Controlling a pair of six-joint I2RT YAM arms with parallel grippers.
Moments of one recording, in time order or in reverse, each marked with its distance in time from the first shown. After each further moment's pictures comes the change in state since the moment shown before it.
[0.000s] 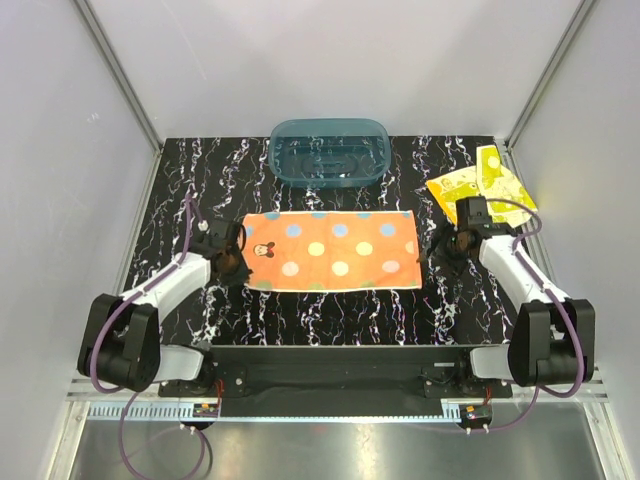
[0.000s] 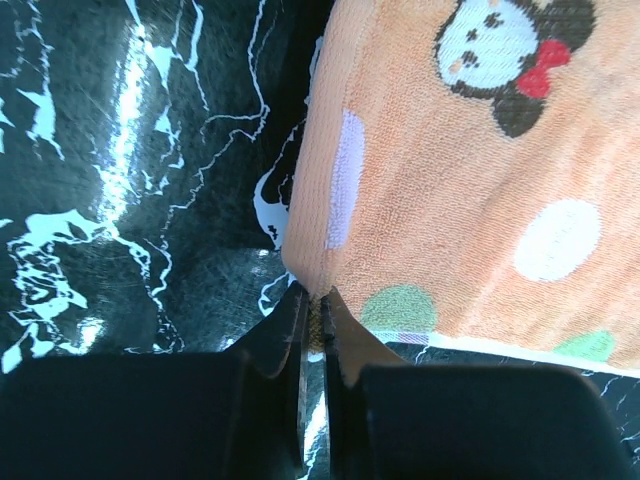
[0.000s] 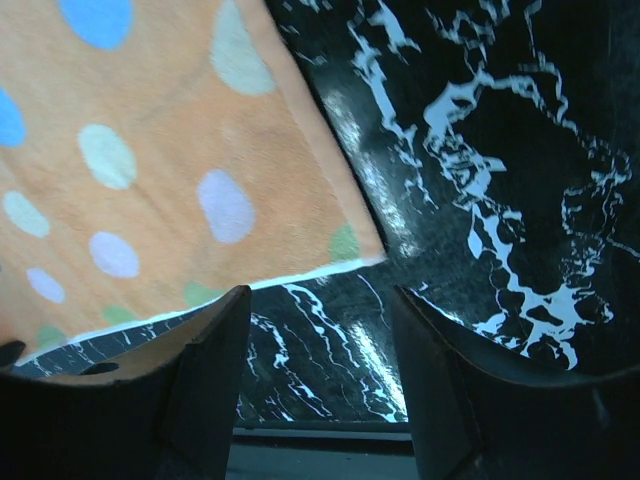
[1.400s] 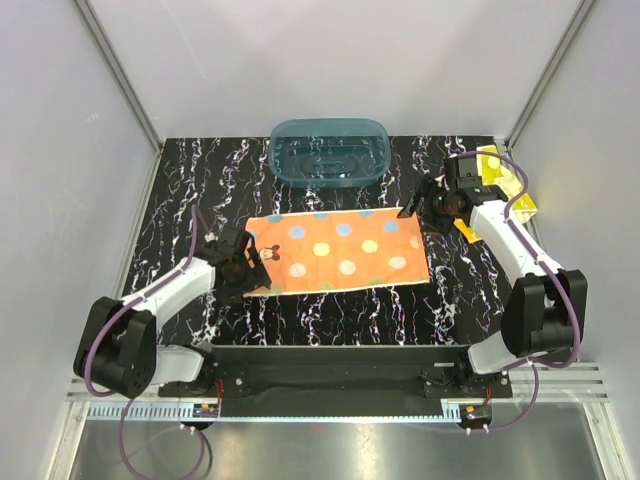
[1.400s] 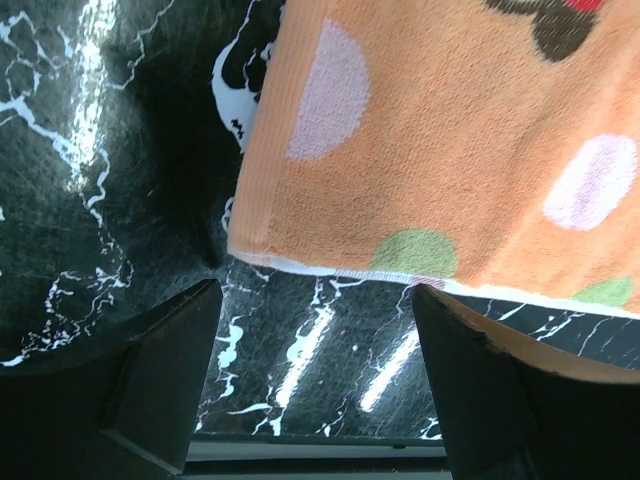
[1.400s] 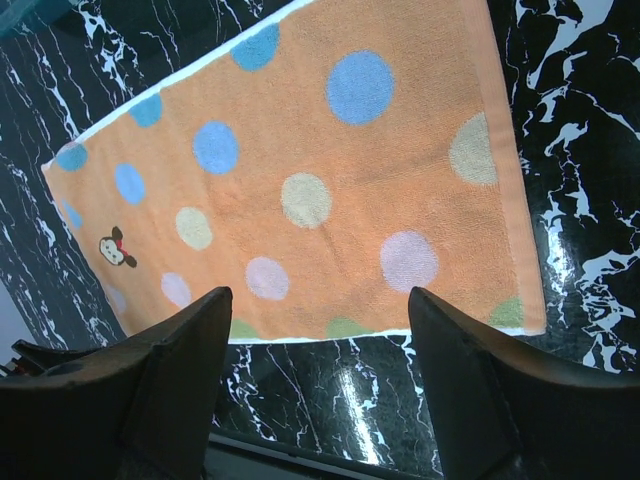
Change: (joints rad) left arm -0.080 -0.034 -0.024 -0.090 0.060 -0.125; right arm 0.083 0.175 0.297 0.045 -0.068 -0.037
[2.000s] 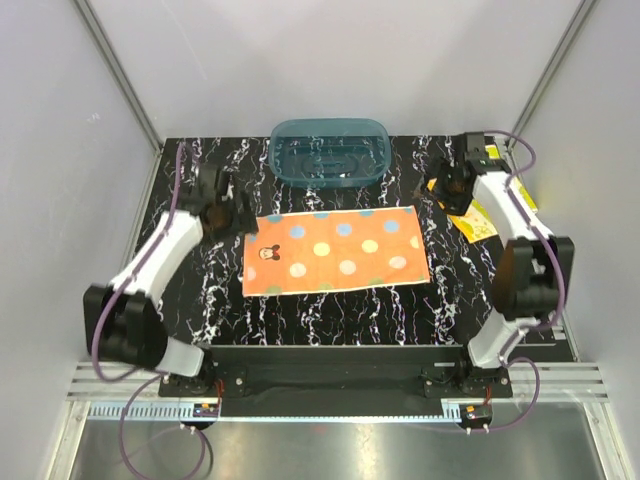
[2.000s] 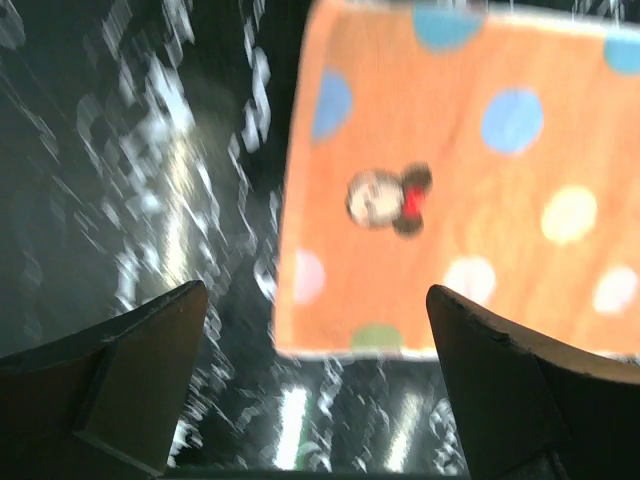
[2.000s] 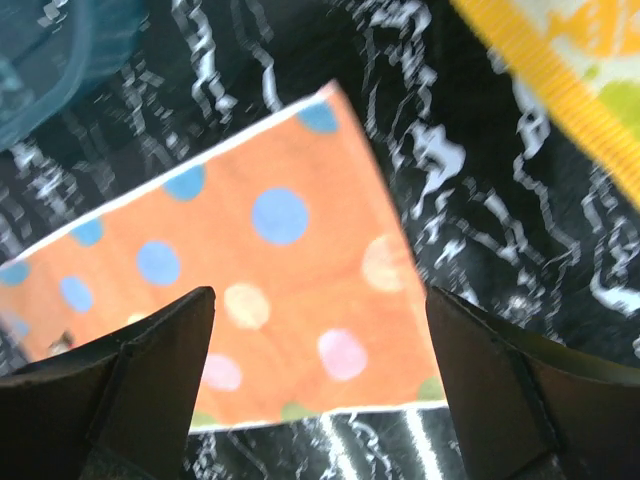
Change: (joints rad) left arm 0.148 0.187 0.557 -0.188 -0.058 0.405; right arm -0.092 0.278 0.304 -0.097 0.138 -0.102
